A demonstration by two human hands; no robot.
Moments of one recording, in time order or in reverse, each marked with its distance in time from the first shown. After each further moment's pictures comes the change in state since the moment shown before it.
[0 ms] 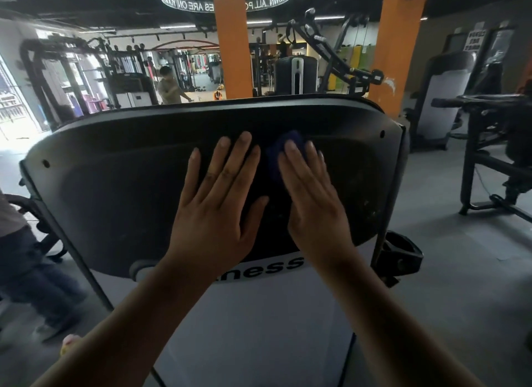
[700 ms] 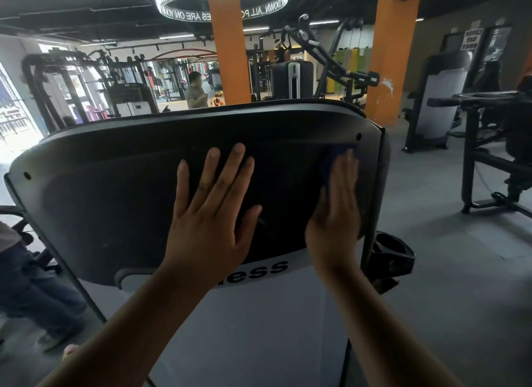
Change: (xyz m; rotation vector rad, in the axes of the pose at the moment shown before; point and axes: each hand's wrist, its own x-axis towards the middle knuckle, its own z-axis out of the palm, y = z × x) left_hand 0.003 0.026 0.012 0.061 -0.057 -0.019; right_hand -0.028 0.032 -0.010 0.132 0.202 0.544
